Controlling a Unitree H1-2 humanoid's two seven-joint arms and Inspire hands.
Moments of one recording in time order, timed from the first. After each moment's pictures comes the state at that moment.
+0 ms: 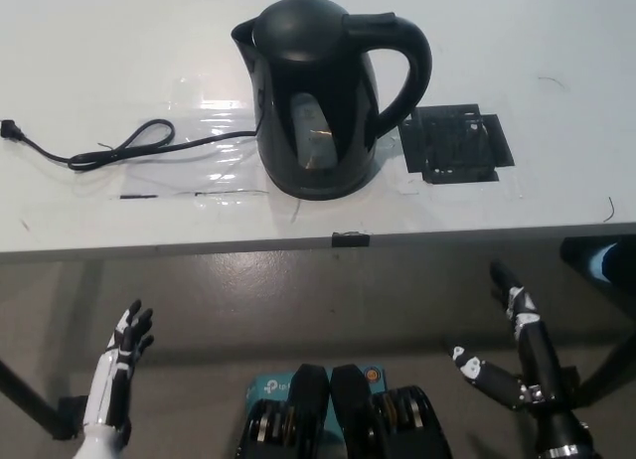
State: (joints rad) left_arm -0.08 0.14 0.08 0.41 0.01 -0.38 -0.01; right_arm -0.06 -0.06 0.07 0.17 -0.16 -0.39 -0.08
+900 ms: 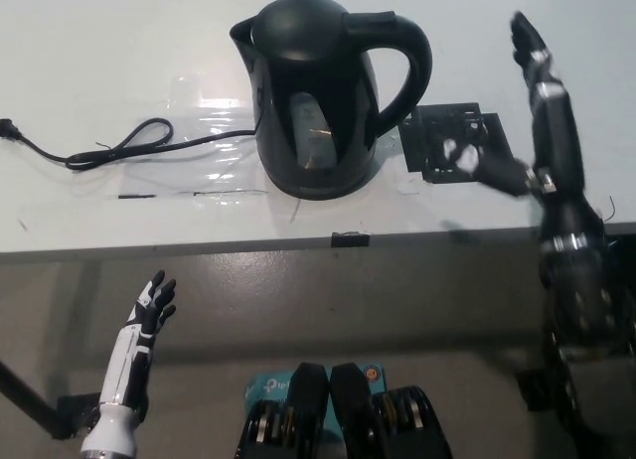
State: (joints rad) left_arm -0.10 0.13 0.03 0.32 0.03 -0.39 -0.02; right_arm -0.57 -0.08 0.01 0.14 -0.20 -0.15 -0.09
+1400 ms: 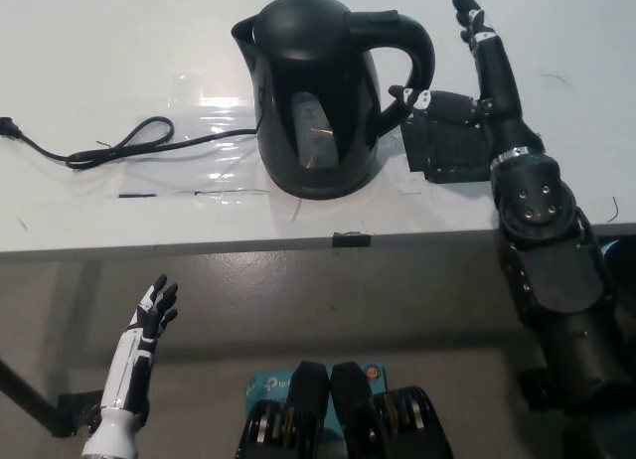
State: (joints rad) left_arm -0.09 0.13 0.03 0.33 0.03 -0.40 -0.03; right_arm -0.87 -0.06 -0.02 0.69 -0.18 -0.13 -0.11
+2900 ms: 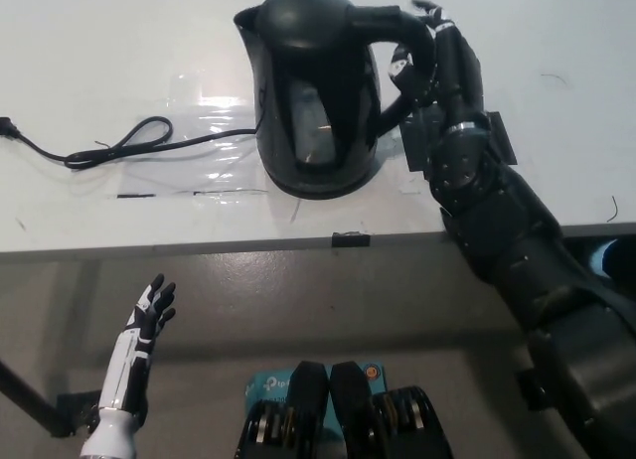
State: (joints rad) left_arm -0.09 0.13 0.03 0.33 0.02 -0.41 -0.03; right_arm -1.16 -0.03 0.20 1.27 -0.33 -0.19 -0.51
